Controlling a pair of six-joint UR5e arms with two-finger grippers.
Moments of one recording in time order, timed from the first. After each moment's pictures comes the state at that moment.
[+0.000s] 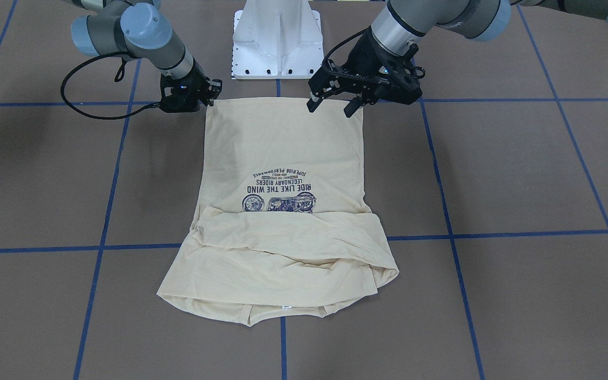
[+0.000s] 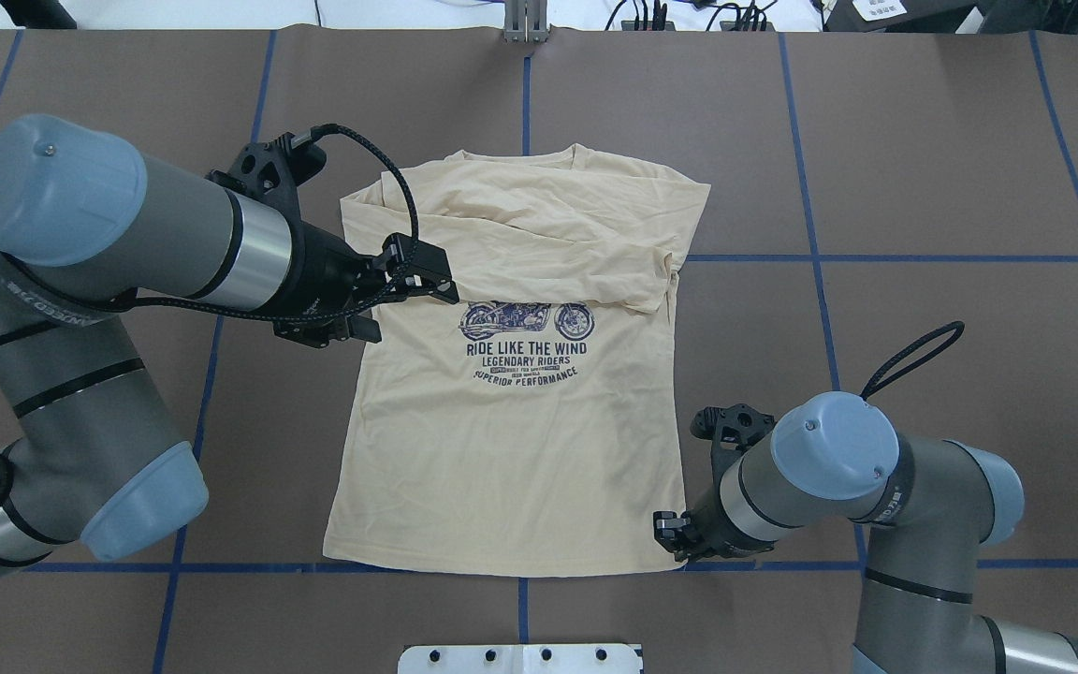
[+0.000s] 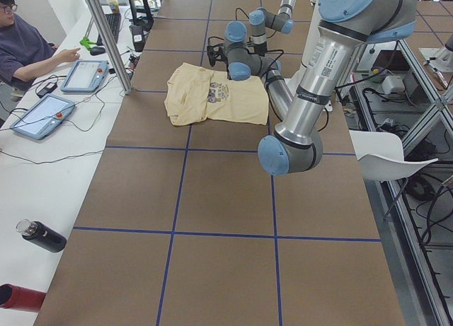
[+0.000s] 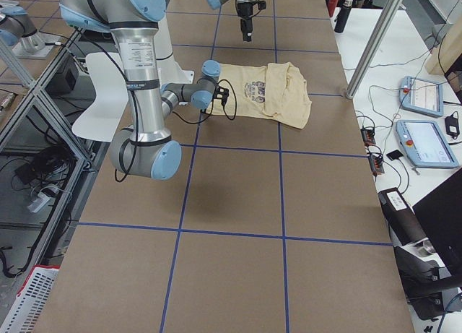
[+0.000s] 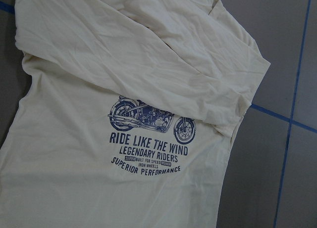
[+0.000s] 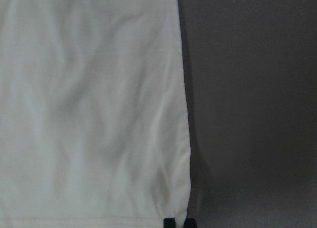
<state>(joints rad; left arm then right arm) -0.65 -2.05 -1.97 -1.96 -2.04 -1.60 0.33 -1.36 1.92 -1.23 2.03 1.47</state>
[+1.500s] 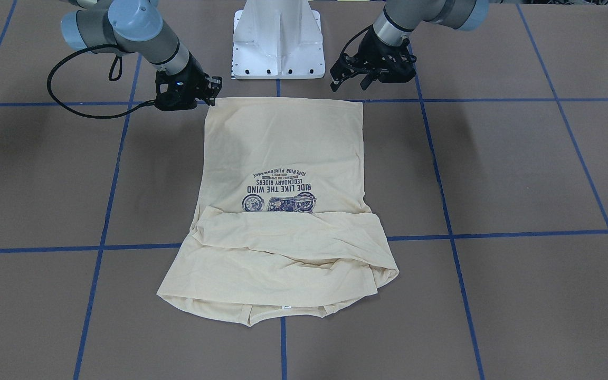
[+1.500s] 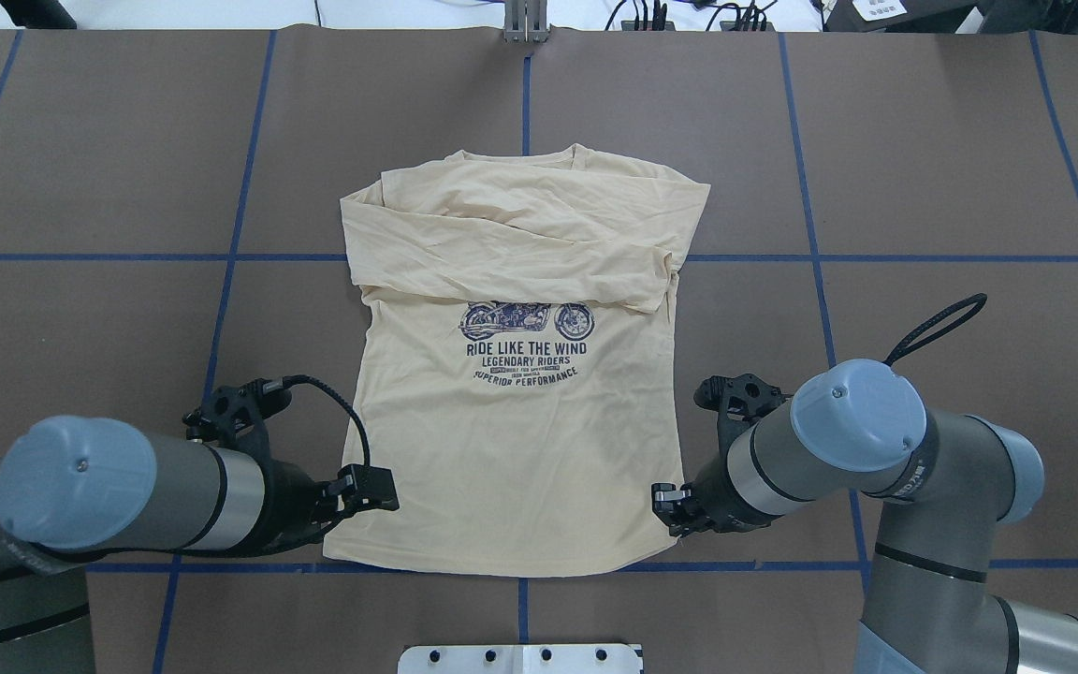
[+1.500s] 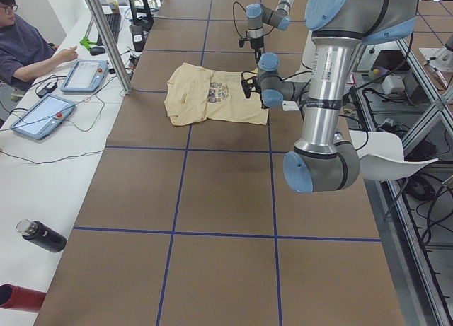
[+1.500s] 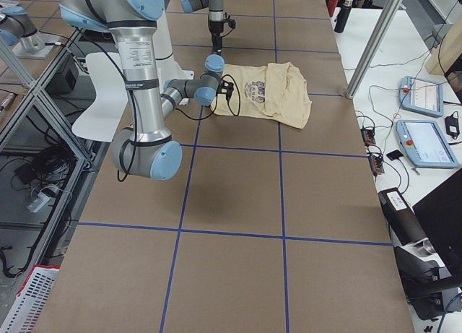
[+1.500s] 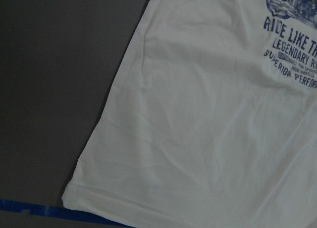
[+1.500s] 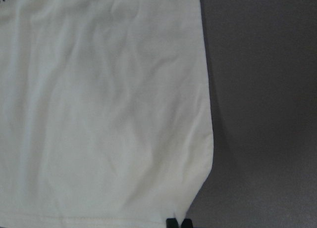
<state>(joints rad) -0.29 -1.68 -2.05 -2.16 -1.80 -1.78 0.37 -1.35 1.96 -1.22 2.04 1.47</state>
